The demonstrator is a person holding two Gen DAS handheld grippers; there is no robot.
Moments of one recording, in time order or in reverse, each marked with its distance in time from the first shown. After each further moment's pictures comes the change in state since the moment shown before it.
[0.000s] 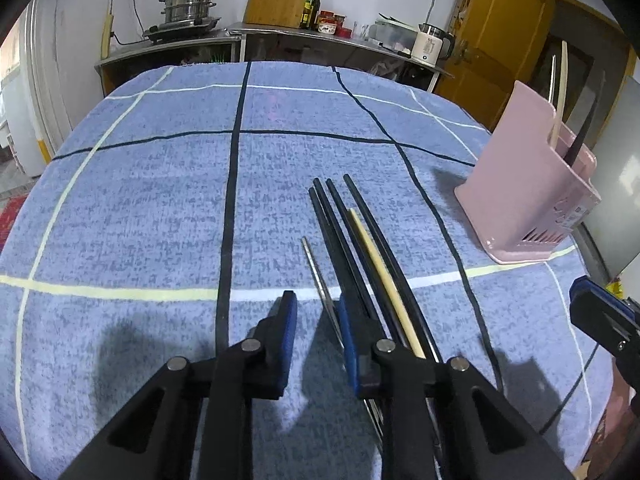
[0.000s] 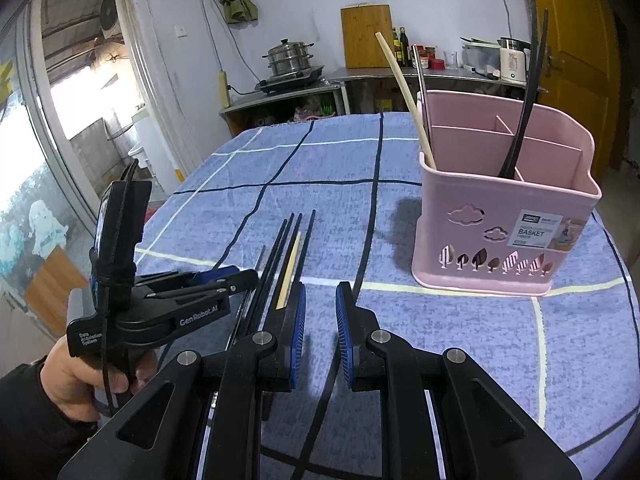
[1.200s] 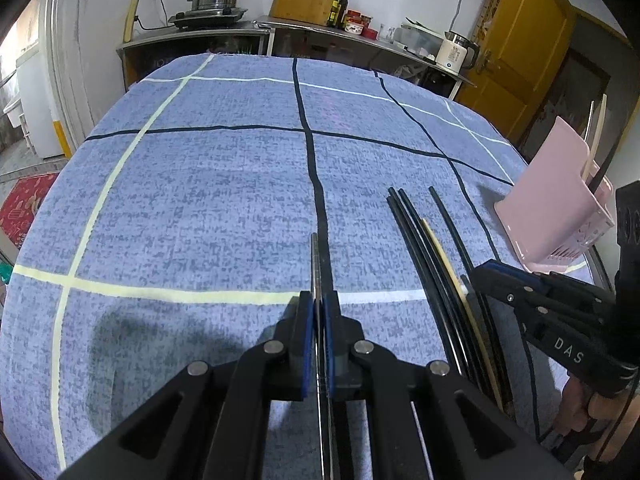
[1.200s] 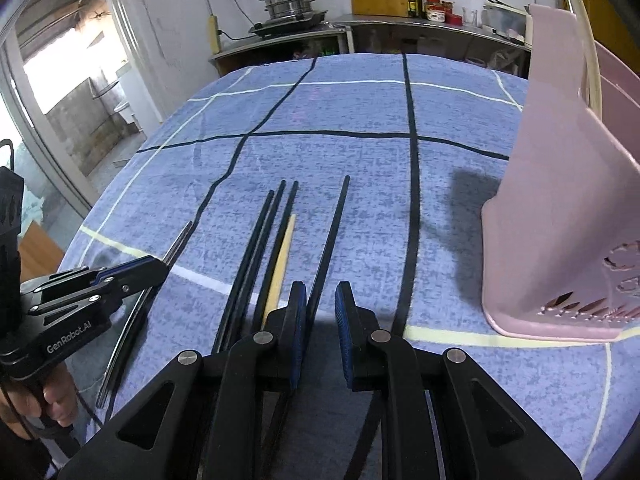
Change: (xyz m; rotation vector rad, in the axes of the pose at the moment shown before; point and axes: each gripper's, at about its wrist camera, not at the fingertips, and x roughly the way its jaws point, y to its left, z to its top) left arm -0.009 0.060 0.005 -0.063 0.019 0.010; right arm 0.119 0.011 0.023 -0.032 0.200 -0.032
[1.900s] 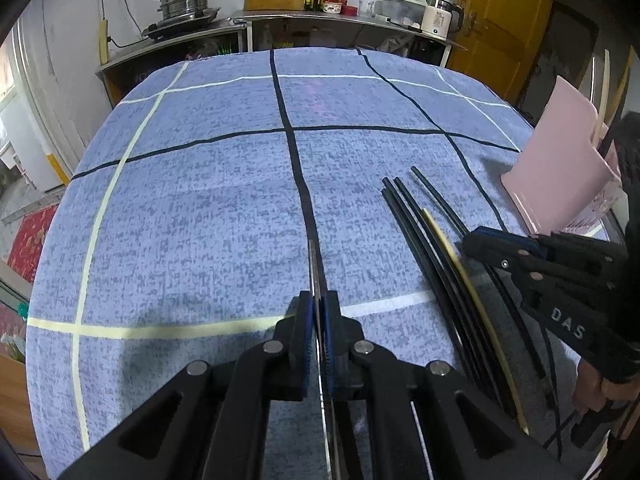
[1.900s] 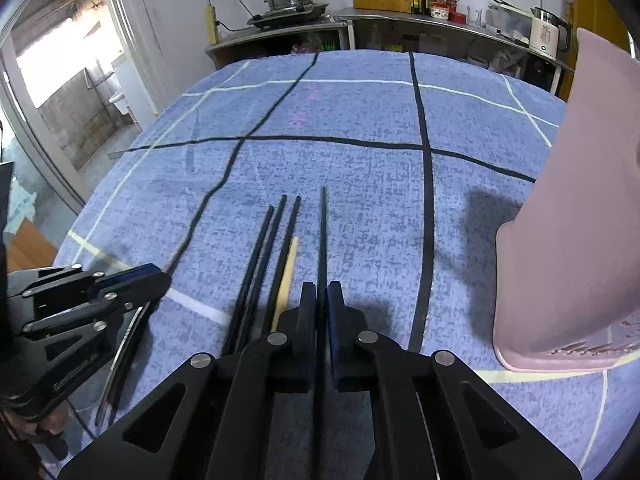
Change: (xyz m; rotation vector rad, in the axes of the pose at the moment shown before) left arm 0.012 -0.019 0.018 0.129 0.069 0.057; right arm -0.001 0.006 0.015 -0.018 0.004 -0.007
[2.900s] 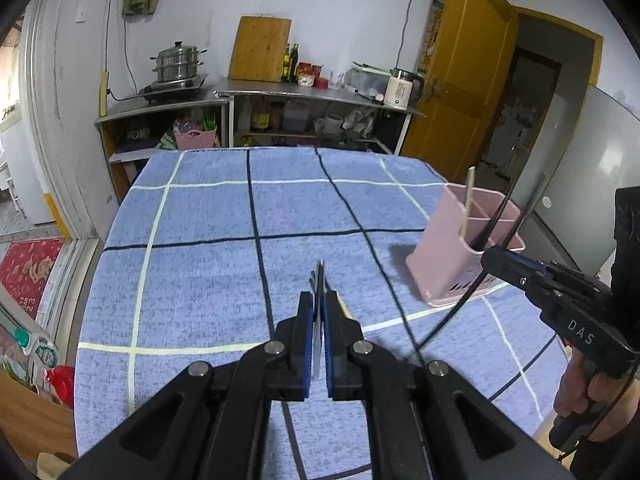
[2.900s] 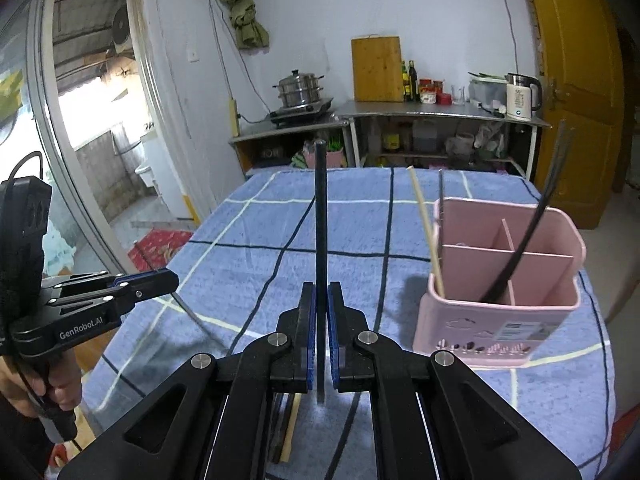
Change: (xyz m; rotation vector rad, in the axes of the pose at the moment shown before) left arm -0.143 -0.016 0.016 0.008 -0.234 -0.111; right arm -0.166 -0.003 -0.004 0.027 -0.314 0.035
